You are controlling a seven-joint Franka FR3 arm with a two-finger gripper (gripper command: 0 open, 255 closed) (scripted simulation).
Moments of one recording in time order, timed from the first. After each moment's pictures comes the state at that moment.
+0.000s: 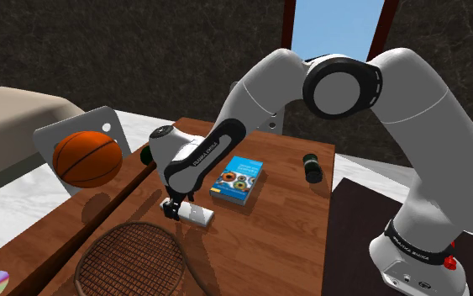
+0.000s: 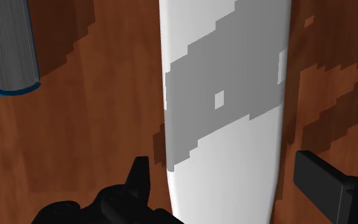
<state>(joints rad) 0.33 0.80 0.20 -1.58 -0.21 2.35 0.26</state>
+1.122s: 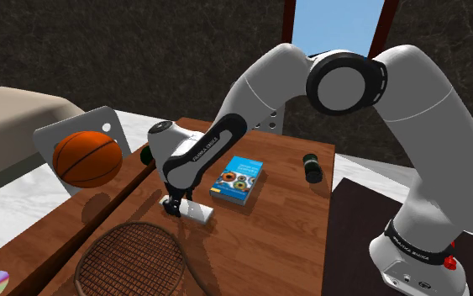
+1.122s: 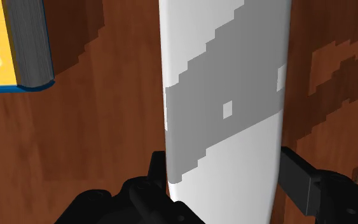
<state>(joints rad) 0.32 0.77 0.20 -1.59 -0.20 2.33 0.26</state>
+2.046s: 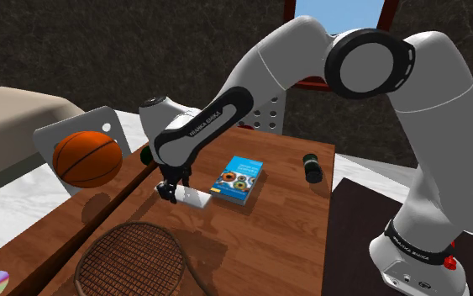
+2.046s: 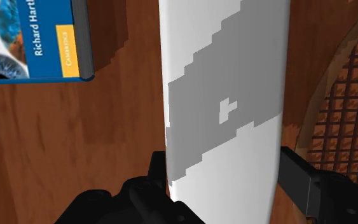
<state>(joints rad) 0.31 0.65 0.22 -1.60 -0.18 2.22 0.24</state>
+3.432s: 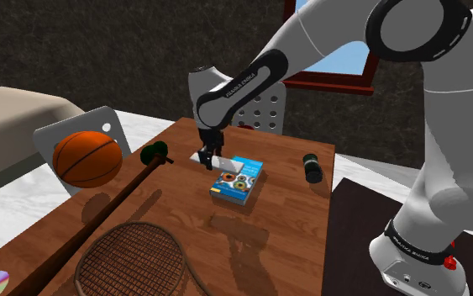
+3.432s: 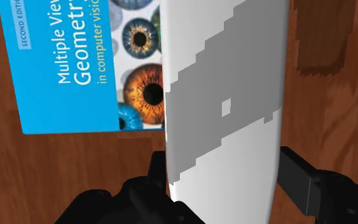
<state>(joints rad) 0.09 0.39 0.20 -1.88 -0.11 2.25 -0.01</state>
